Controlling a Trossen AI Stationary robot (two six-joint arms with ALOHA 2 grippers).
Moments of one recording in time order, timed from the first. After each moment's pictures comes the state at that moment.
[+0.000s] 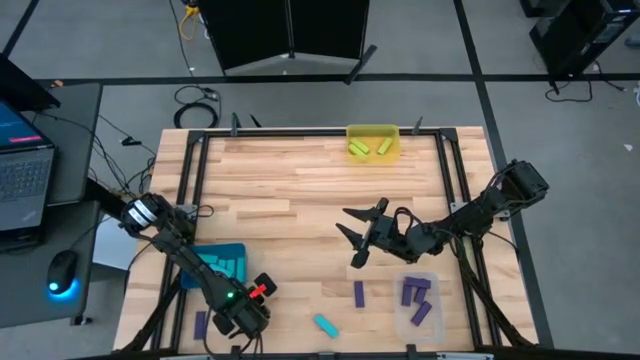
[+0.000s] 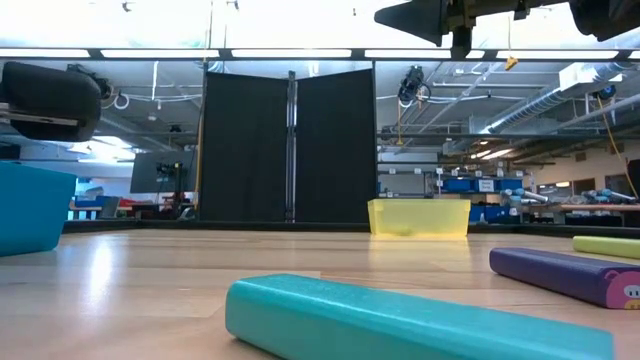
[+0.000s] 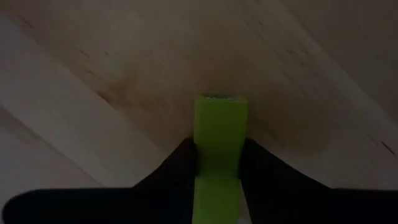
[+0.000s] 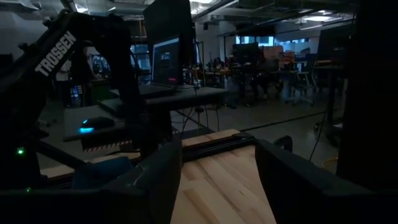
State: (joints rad) left arm -0.77 1.85 1.11 -0.70 -0.10 0.08; right arm 0.43 1.56 0.66 1.07 0.86 -0.05
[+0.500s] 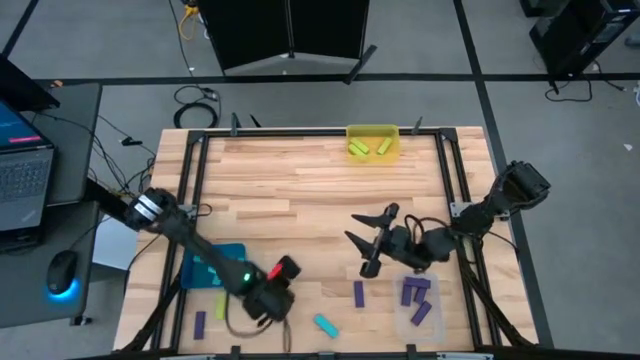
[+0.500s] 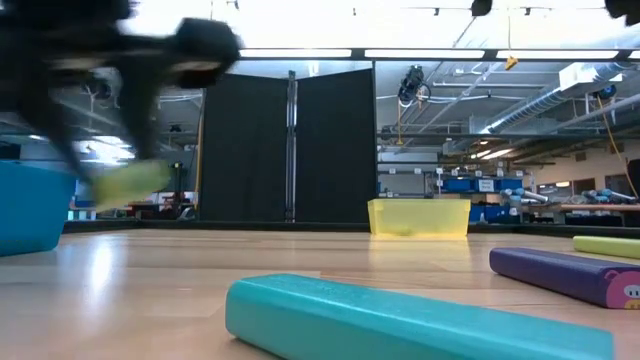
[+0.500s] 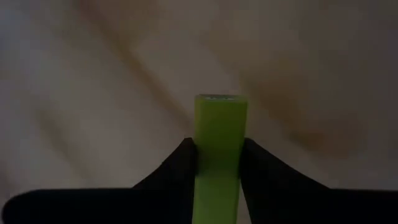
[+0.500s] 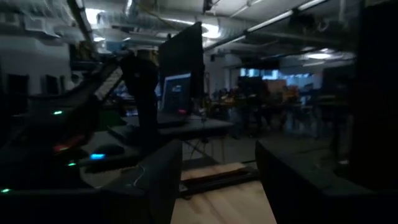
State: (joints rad) left arm -0.61 1.81 1.22 -0.68 -0.30 0.22; right arm 0.54 1.55 0.67 1.30 0.91 -0.30
